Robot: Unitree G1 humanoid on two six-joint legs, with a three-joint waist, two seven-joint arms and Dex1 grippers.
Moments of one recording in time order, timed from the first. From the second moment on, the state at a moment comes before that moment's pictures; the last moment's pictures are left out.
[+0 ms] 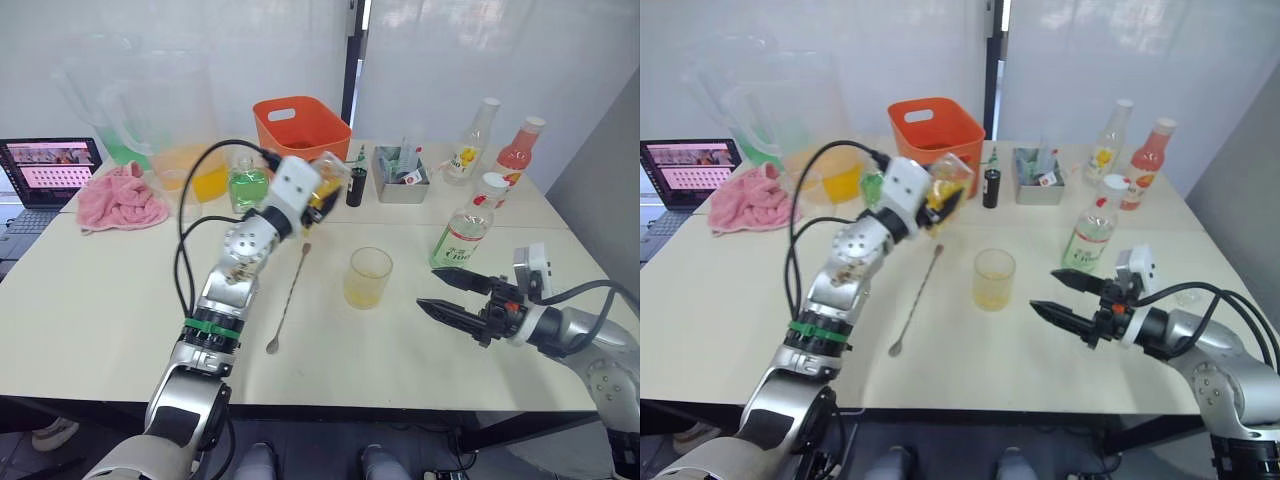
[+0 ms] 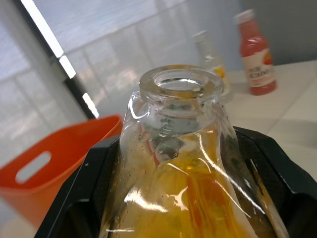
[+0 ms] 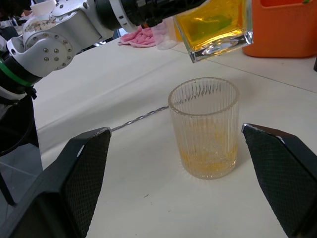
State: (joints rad) left arm -0.85 0.22 -0.02 0.26 -0.01 0.18 -0.37; right arm -0.17 -0.73 -0.26 -0.27 0.80 0.60 0.97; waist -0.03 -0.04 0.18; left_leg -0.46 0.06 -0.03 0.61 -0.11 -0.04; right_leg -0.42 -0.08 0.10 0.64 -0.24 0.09
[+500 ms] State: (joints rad) left arm -0.72 0.30 0.23 0.17 -0.08 0.46 -0.14; right arm -0.19 -0.68 -0.20 -0.27 0.80 0.60 0.97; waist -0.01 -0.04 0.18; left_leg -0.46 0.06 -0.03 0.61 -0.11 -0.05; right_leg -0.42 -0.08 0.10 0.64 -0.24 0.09
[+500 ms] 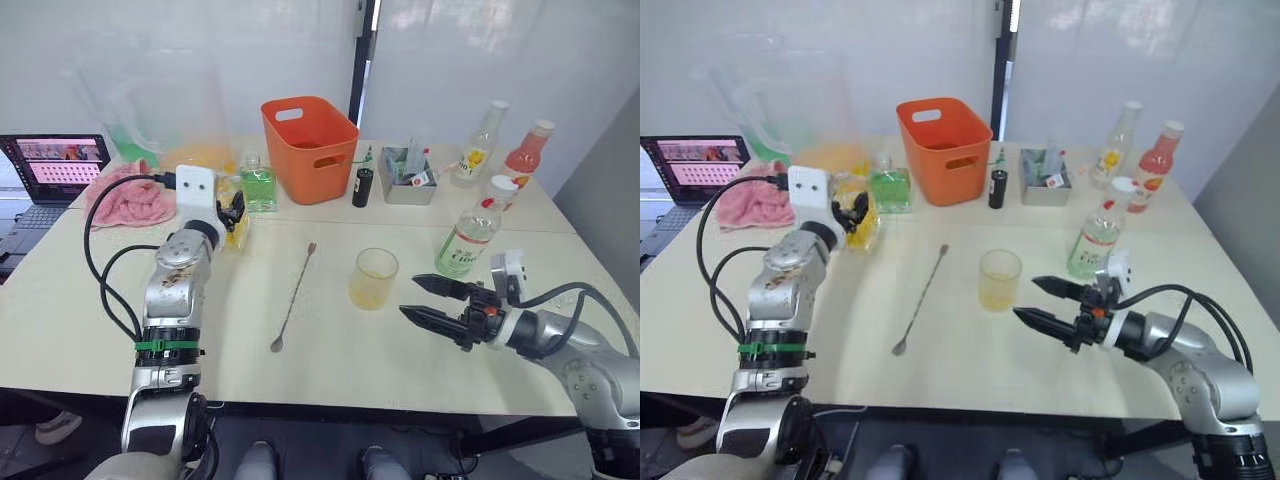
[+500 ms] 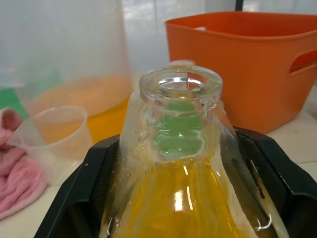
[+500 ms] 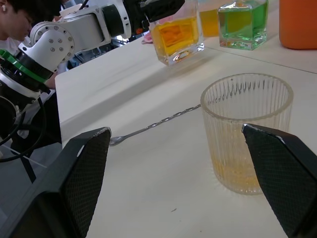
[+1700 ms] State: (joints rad) left arm -0.67 0.40 0.33 0.07 -0.30 0.46 -0.24; right arm -0.19 -0.68 -0.20 -0.29 0.80 0.60 0.94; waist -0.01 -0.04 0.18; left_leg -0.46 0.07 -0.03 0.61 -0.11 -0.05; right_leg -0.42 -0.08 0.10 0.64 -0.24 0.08
